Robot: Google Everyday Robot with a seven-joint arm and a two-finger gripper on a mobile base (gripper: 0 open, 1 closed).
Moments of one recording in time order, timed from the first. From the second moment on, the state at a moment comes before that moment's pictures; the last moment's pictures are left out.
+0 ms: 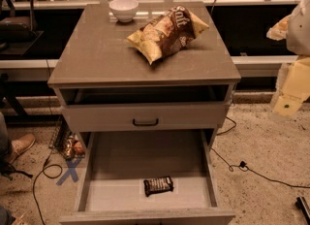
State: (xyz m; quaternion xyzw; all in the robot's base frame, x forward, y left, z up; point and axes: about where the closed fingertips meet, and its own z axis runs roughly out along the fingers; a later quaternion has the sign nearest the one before) arm 0.438 -0.217 0.976 -0.60 0.78 -0.03 0.16
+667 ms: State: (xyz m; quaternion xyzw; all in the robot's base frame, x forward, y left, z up) arm 0.437 -0.203 0.946 -0.60 0.78 0.01 0.16
